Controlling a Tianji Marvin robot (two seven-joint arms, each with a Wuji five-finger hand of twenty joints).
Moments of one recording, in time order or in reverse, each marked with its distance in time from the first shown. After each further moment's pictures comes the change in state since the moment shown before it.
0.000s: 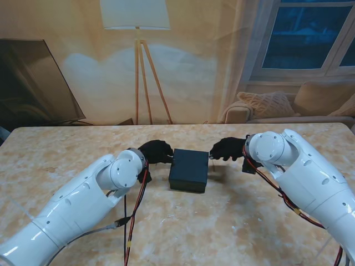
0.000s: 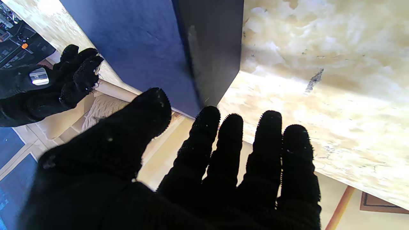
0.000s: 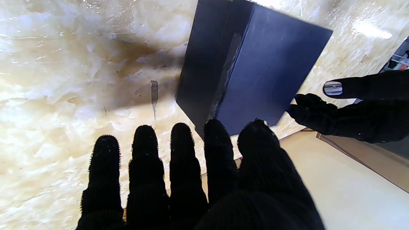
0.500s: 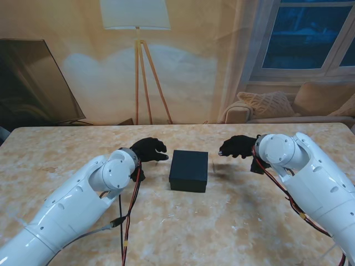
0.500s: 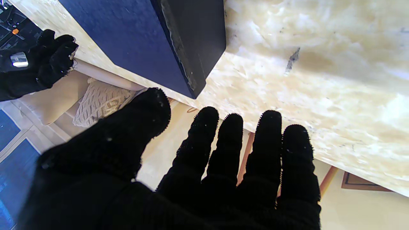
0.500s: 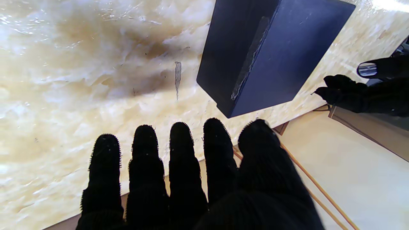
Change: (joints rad) left arm 0.061 0.008 -0.098 -0.028 0.057 -0.034 0.009; right arm -0.097 -0.002 0.149 -0.048 -0.084 -0.009 -0.017; left_hand -0.002 0.000 0.000 0.000 0.001 -0.010 -0.023 -0.001 0.002 0.002 -0.003 -0.002 0.000 0.000 0.000 -0.002 0.000 0.001 -0.010 0.001; right_hand 0.013 0.000 -0.020 0.000 0.021 0.001 -0.017 -0.001 0.005 0.010 0.012 0.001 0.000 0.000 0.000 0.002 0.009 0.000 0.009 0.000
